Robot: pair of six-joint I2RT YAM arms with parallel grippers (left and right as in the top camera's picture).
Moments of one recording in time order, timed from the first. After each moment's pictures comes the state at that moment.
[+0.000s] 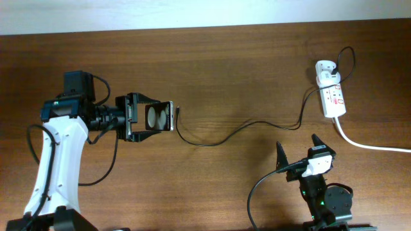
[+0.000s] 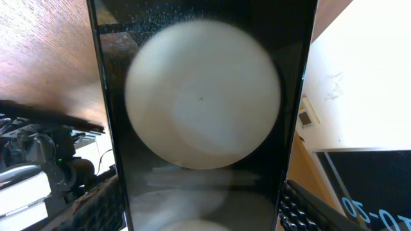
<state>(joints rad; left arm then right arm) 0.13 1.53 1.27 -1.10 0.98 -1.33 0.09 0.01 0.01 -0.07 -0.07 -0.04</state>
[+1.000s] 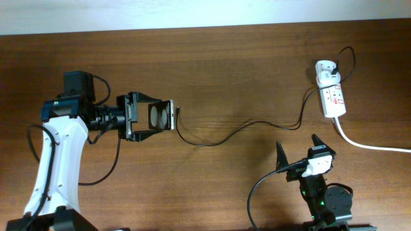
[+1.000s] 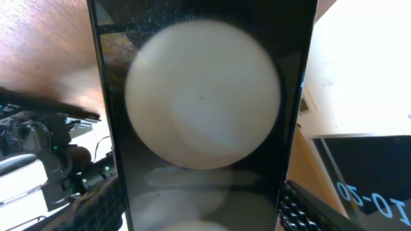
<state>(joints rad) 0.13 1.53 1.27 -1.10 1.04 -1.33 0.09 0.01 0.01 -0.07 -0.07 -0.04</state>
